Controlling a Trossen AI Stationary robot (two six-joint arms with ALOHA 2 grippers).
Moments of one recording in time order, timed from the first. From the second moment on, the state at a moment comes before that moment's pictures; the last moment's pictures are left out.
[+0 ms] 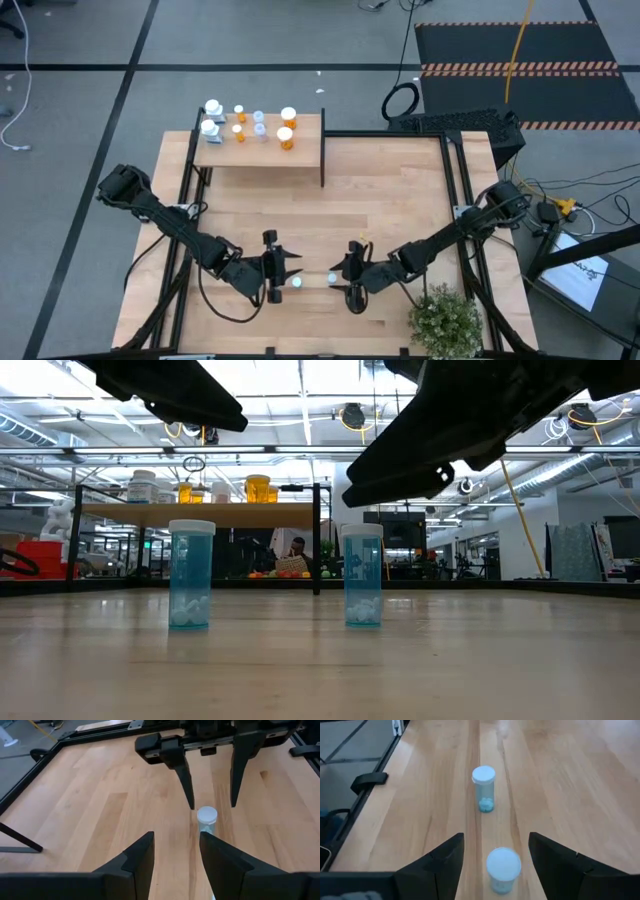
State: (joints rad) left arm -0.59 1.51 0.84 0.03 -0.65 -0.24; right arm 0.49 1.77 0.88 0.29 0.36 0.39
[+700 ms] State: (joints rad) left arm -0.60 1.51 0.84 0.06 -0.65 -0.24; right arm 0.44 1.81 0.88 0.32 0.26 0.31
